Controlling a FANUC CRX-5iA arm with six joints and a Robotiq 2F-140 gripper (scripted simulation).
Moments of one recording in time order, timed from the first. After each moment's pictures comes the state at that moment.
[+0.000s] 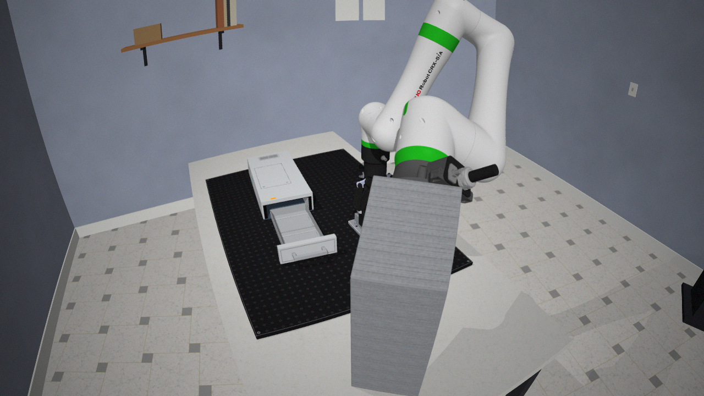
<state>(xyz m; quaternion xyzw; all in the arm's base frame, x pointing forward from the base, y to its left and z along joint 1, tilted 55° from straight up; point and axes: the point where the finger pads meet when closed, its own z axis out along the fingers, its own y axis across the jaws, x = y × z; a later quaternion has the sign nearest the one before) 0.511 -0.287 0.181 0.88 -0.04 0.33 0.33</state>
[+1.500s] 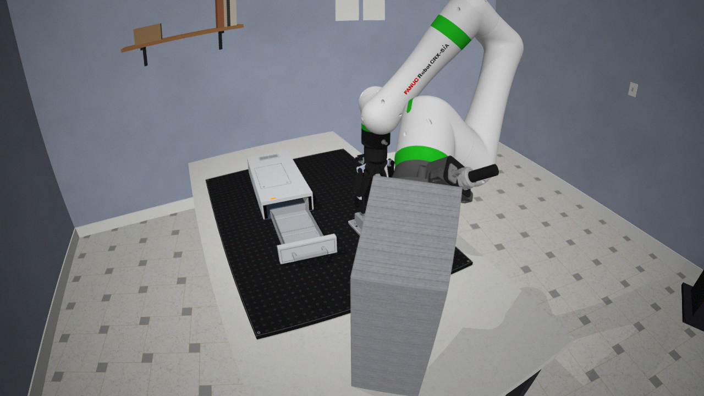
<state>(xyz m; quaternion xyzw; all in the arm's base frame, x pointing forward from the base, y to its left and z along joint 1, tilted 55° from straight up) 0.481 -0.254 0.212 0.88 -0.04 0.33 0.33</state>
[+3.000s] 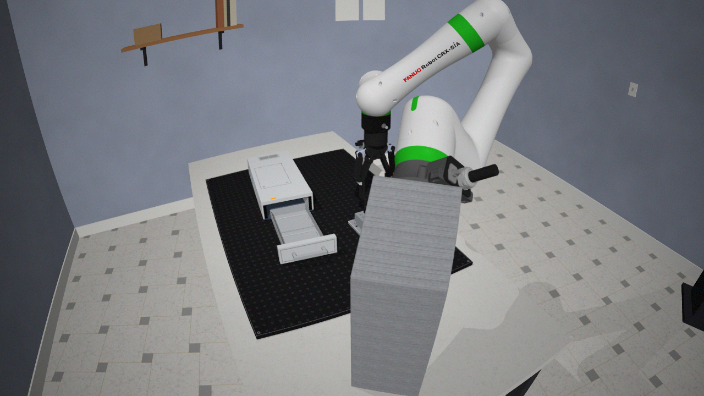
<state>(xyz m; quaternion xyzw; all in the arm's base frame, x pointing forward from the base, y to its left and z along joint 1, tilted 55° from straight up) 0.452 -0.221 0.243 0.88 -0.04 0.33 0.33</state>
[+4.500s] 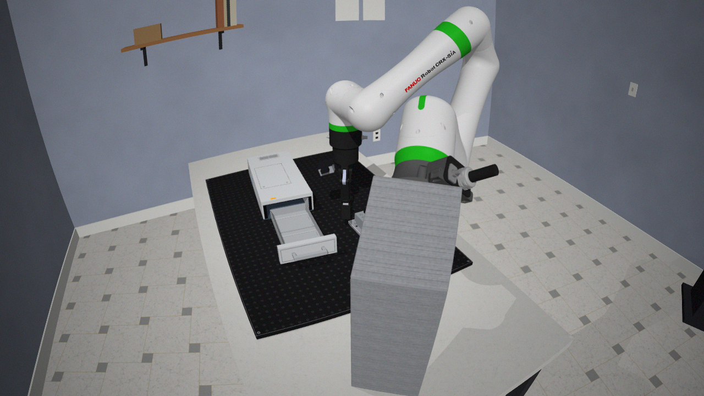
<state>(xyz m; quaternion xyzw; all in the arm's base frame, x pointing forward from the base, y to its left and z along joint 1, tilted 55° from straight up) 0.446 -0.126 0.124 0.79 0.40 0.12 0.45</state>
